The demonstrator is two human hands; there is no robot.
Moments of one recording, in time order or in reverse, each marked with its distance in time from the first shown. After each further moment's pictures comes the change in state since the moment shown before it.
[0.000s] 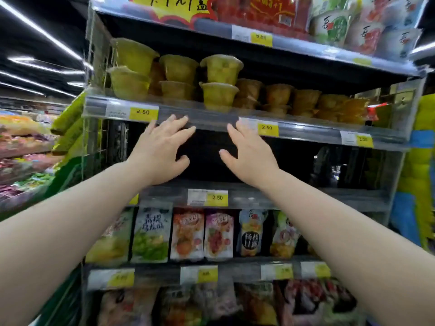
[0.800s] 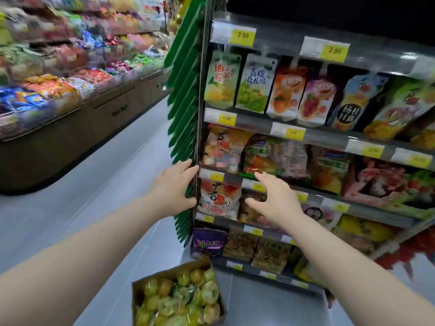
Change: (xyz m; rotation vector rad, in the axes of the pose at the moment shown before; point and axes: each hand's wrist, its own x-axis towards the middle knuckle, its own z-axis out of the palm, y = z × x) left_hand -0.396 0.022 0.027 -0.087 -0.818 -0.505; right_hand -0.311 -0.115 0.132 0.283 -0.793 0.072
